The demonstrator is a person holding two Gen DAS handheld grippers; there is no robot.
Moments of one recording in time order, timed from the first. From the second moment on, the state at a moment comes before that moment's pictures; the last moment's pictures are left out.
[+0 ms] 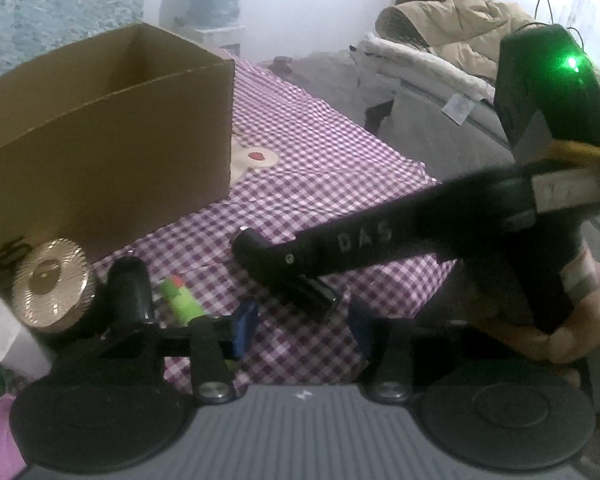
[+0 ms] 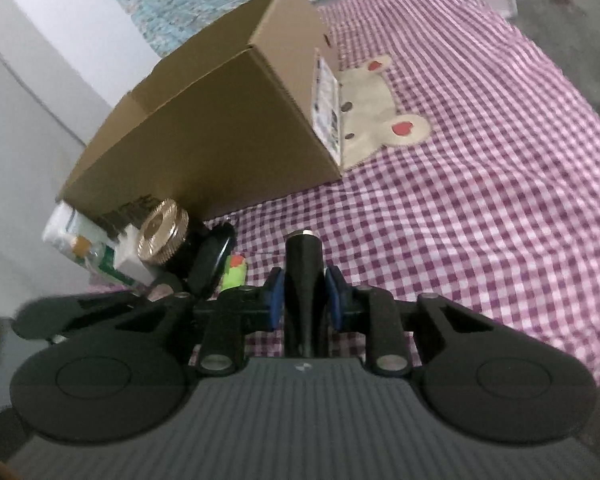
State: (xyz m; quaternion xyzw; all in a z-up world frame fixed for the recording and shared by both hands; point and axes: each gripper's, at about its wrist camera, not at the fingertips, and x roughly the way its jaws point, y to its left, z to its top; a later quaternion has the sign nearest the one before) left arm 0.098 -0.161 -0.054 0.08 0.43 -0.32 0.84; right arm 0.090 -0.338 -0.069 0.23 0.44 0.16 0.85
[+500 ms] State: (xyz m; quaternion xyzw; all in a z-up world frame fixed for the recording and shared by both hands) left arm 0.107 -0.162 -0.056 0.07 0.44 -0.31 0.84; right arm 0.092 -0.350 -0.080 0.31 0.46 0.18 0.81
